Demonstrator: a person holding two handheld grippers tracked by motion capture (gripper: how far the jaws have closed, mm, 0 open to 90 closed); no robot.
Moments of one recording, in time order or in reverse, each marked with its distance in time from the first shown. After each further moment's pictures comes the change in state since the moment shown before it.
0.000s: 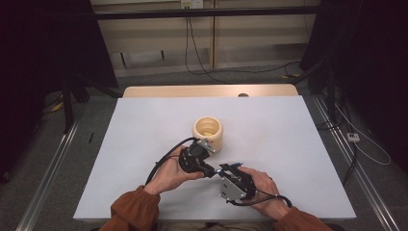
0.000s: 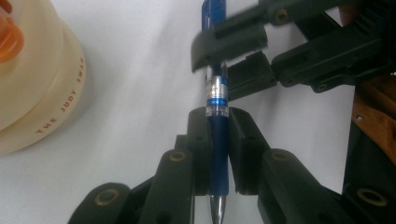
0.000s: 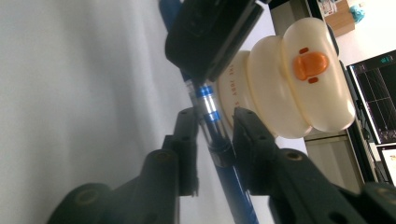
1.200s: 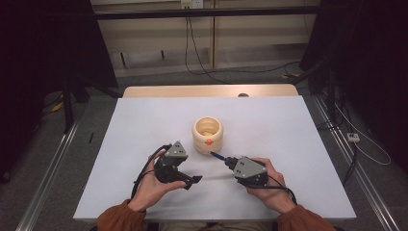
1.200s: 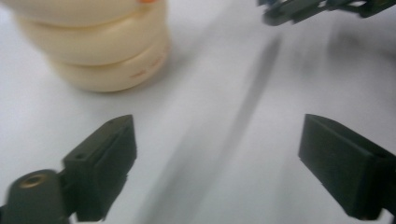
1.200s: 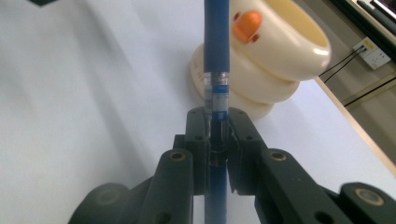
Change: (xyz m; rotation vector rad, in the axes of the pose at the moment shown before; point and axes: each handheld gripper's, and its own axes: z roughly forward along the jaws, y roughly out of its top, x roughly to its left) left arm 0.002 -0.069 -0.030 -0.278 0.227 -0.106; right arm -0.034 -0.024 -0.008 -0.062 0.064 0.451
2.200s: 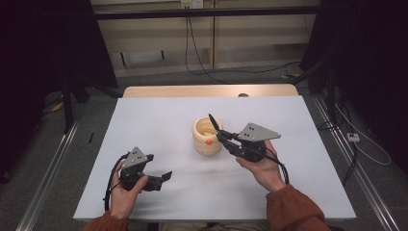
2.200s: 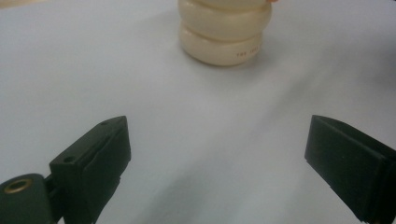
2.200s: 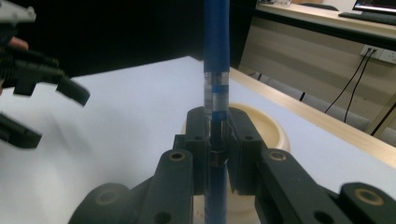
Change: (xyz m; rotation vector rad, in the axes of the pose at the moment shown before) left arm 0.025 -0.066 -0.054 -0.178 0.188 -0.136; right arm -0.053 0.044 0.006 -0.278 0.047 0.402
